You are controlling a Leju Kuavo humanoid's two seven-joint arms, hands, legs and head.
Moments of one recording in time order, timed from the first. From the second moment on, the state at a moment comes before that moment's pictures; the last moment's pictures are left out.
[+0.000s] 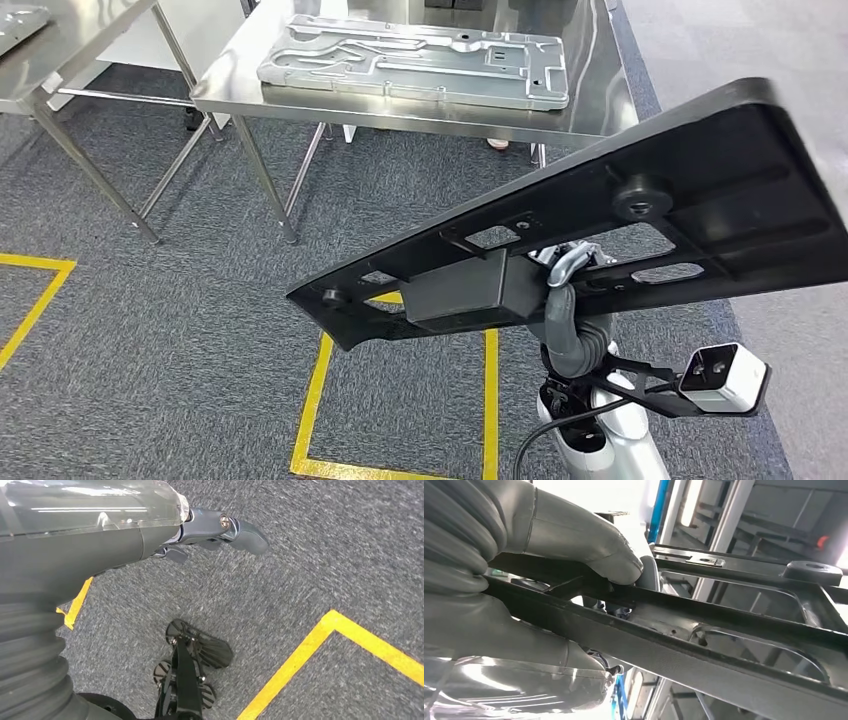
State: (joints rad) left arm -0.03 0.08 0.05 -0.18 0.41 0.18 -0.33; right arm -0.16 -0.01 0.28 -1.89 -0.31 0.35 -0.60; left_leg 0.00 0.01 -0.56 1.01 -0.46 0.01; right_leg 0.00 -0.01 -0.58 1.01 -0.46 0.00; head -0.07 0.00
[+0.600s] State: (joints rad) left arm -0.02 0.09 0.05 -0.18 0.41 0.17 -0.35; right arm -0.16 -0.01 0.28 -1.88 -0.31 0.35 -0.62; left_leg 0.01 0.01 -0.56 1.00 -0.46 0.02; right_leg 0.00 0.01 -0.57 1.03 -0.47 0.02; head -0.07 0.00
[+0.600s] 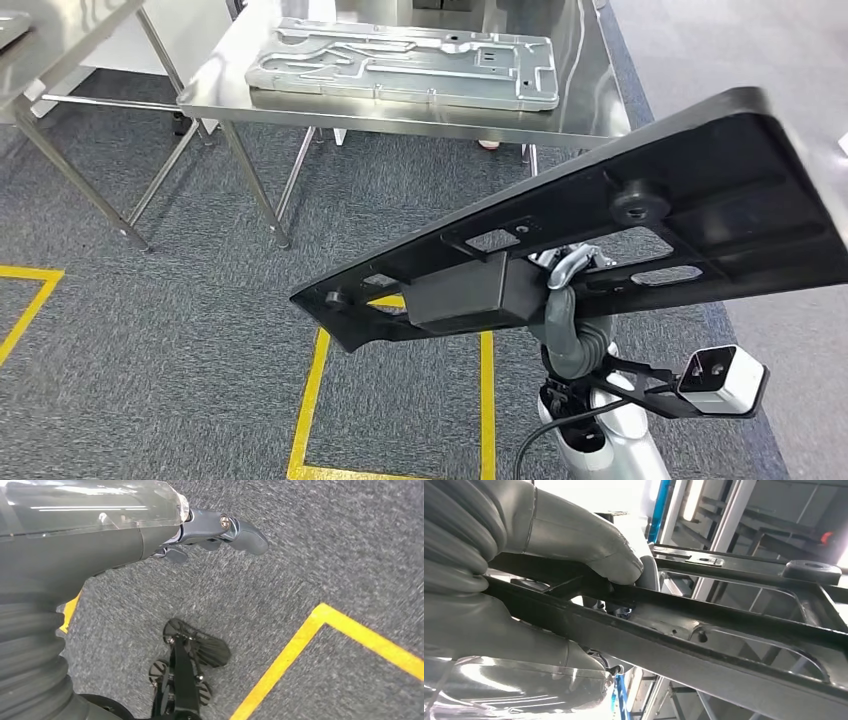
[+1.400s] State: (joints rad) left arm -0.02 0.09 0.06 -0.18 0.41 0.18 -0.35; right arm -0.16 -0.01 0.28 -1.87 -0.31 0.36 -0.62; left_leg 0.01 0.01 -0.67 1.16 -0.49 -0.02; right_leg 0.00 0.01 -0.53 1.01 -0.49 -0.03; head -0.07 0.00
